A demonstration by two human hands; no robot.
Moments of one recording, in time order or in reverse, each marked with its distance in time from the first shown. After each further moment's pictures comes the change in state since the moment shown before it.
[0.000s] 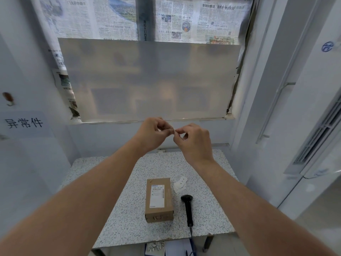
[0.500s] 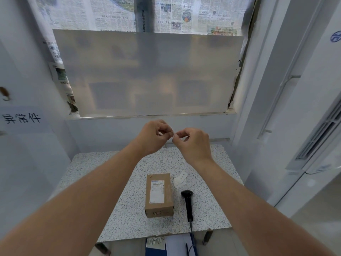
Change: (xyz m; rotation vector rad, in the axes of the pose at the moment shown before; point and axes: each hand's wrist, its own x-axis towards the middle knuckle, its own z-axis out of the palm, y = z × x) left_hand 0.004 -0.033 0.017 0.080 -0.059 0.075; right_hand -0.007 0.019 0.014 0.085 -0.136 0.208
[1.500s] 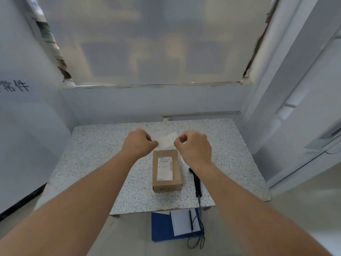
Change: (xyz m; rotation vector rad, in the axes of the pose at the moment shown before) left_hand -0.040 -0.134 0.016 0.332 -0.077 -0.669; right_hand -0.023 0.042 0.096 -0.271 -0.178 0.229
